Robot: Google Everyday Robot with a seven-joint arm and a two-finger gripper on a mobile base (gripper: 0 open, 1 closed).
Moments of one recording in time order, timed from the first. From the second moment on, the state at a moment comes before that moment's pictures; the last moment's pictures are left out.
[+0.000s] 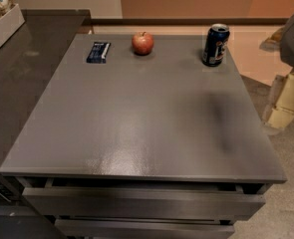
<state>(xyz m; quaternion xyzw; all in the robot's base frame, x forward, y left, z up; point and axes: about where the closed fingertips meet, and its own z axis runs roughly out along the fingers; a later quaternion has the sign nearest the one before) 0.438 -0.217 0.976 -0.60 0.78 -0.03 0.16</state>
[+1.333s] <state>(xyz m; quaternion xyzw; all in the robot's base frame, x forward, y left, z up) 0.495 -0.227 0.967 -0.56 0.80 -0.02 0.22</state>
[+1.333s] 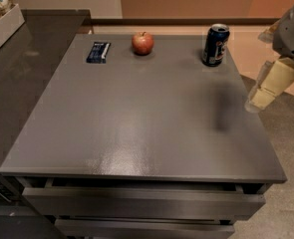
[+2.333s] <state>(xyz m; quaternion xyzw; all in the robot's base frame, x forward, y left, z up) 0.591 -0.250 0.965 -0.48 0.82 0.02 0.31</state>
